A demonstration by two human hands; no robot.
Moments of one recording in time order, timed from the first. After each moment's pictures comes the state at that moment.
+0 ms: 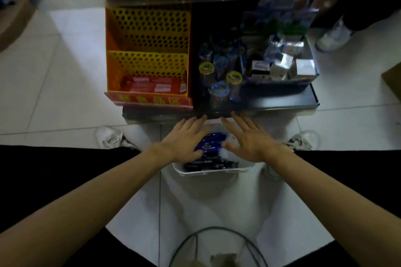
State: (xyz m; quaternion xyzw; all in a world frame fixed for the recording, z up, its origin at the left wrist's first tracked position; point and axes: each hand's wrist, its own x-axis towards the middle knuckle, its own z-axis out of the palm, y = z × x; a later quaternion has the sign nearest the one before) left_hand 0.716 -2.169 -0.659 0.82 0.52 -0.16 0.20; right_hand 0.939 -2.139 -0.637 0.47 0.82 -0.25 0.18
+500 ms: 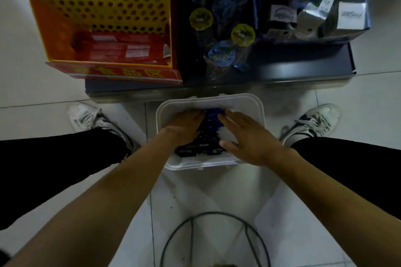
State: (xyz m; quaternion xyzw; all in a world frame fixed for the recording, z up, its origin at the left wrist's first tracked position) left_hand 0.728 -2.128 -0.814 0.77 0.54 -0.19 0.28; right_hand 0.942 -2.129 -0.724 0.45 0.80 -0.36 0.18
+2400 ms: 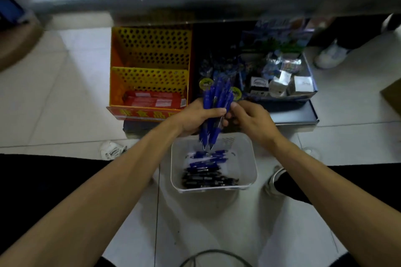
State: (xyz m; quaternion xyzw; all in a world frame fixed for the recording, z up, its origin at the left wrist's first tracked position) left_hand 0.747 -2.099 -0.587 0.46 0.46 0.33 0.69; right_hand 0.927 -2.096 -0.590 0.54 0.65 -0.47 -0.27
